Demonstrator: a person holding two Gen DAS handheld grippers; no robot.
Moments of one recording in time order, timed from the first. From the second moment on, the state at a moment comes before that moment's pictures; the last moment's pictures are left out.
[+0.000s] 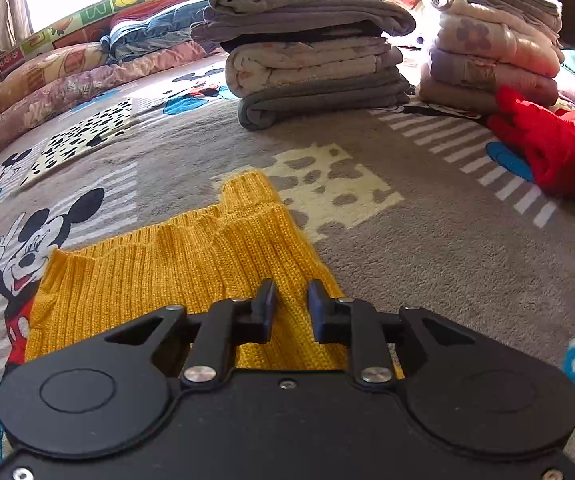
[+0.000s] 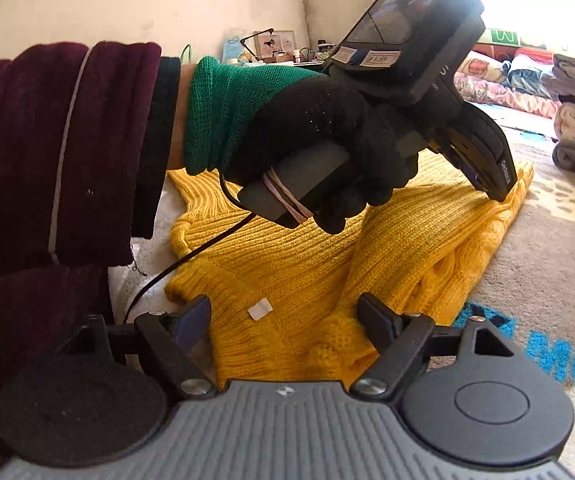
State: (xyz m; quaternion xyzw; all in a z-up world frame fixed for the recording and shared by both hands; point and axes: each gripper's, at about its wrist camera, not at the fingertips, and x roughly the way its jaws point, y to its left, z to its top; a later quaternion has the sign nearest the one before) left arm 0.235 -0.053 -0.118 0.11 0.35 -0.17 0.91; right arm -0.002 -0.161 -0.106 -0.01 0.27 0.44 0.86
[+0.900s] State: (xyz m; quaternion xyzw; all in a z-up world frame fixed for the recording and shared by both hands) left arm 0.130 0.136 -0.063 -0.32 0.29 -0.03 0.90; right arm -0.044 -0.173 -0.087 0.06 0.21 0.42 0.88
